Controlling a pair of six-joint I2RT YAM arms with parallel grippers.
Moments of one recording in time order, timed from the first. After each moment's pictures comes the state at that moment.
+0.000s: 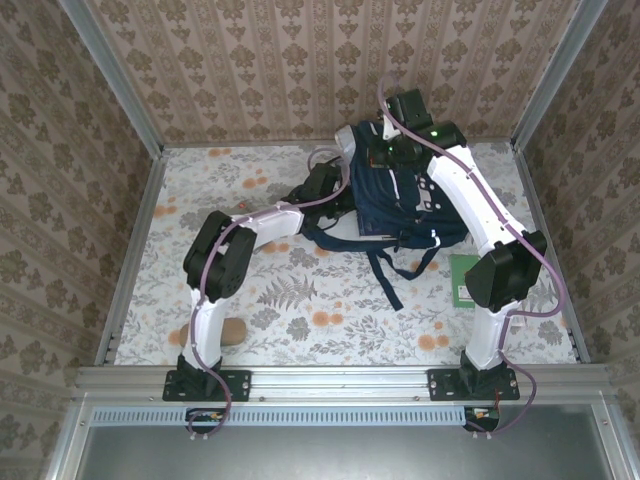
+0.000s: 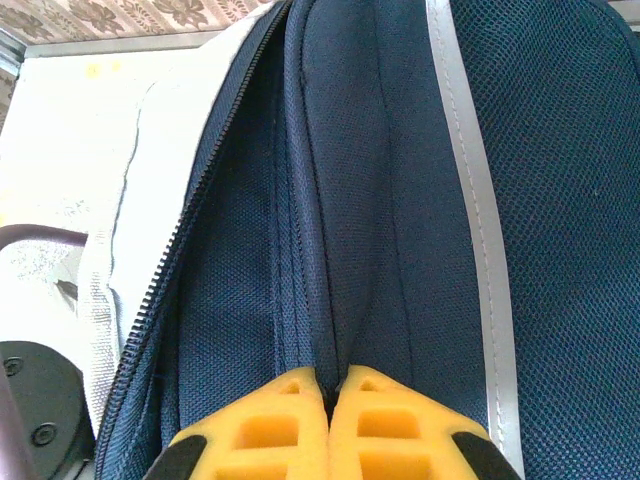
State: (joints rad) left arm -0.67 2.11 1.47 0.07 0.23 -0.93; right arm 0.35 1.89 2.03 -0.96 -0.09 0.35
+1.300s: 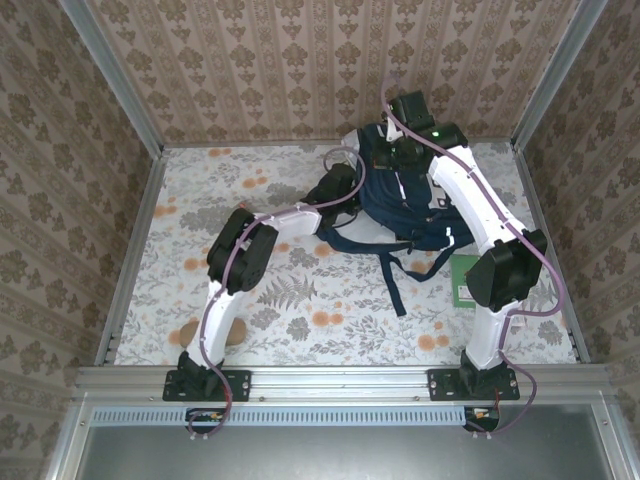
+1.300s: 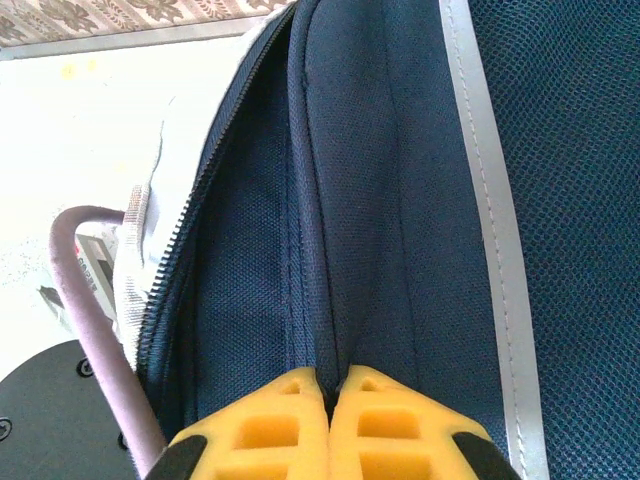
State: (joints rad) left arm -0.72 2.28 1.61 0.22 0.21 -1.04; right arm 0.33 1.89 2.00 -0.96 -0.09 0.36
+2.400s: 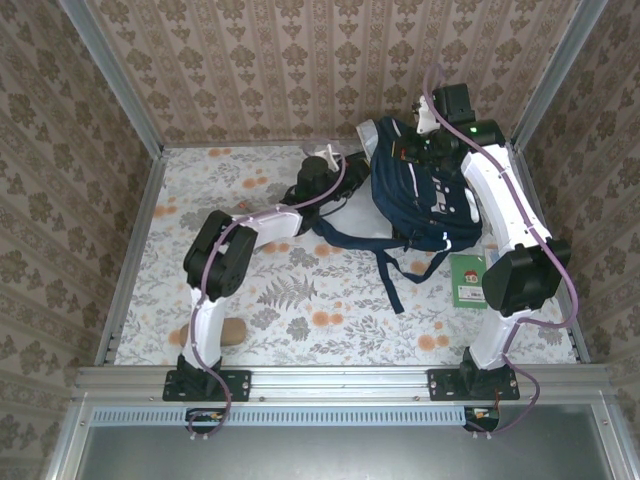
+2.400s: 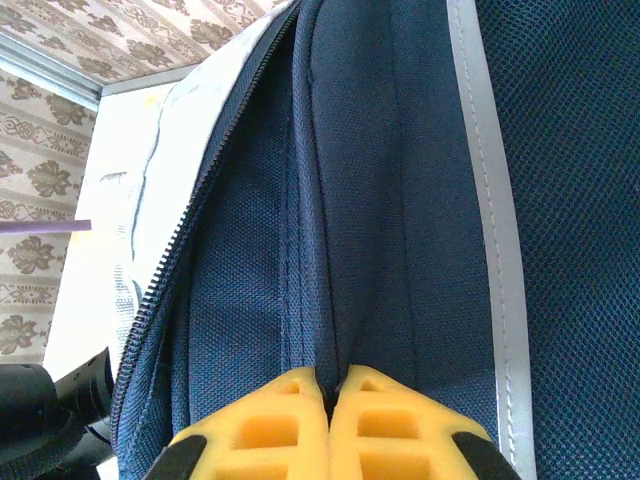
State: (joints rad) left arm -0.67 2.14 1.46 0.66 0.37 -1.23; right arm 0.16 1.81 1.94 -0.94 -0.36 0.34
